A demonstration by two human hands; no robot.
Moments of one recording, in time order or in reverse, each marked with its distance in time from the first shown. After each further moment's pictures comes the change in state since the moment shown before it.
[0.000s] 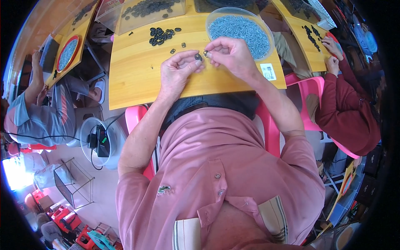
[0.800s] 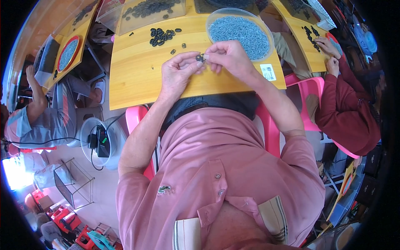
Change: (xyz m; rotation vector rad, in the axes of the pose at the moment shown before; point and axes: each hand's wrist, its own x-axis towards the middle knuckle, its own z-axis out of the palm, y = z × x) left_hand 0.000 -0.001 0.000 0.009 -0.015 0.000; right_hand 0.002 -0.003 0.001 0.044 -0.076 0.129
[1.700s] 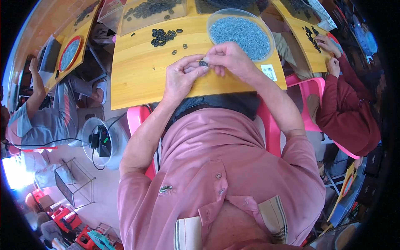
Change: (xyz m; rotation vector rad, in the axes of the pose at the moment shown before) left_hand -0.008 0.002 0.010 0.119 -0.017 0.061; right_hand 0.002 0.004 -0.001 0.082 -0.105 0.084
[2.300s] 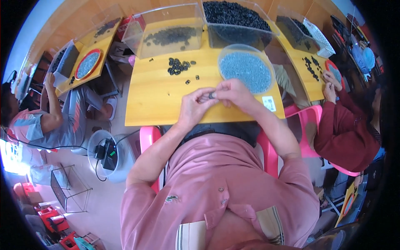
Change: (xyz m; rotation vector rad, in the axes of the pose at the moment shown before) left_hand -0.003 0.004 0.002 0.295 0.019 0.016; right_hand -0.001 0.004 -0.002 -0.021 -0.051 0.052
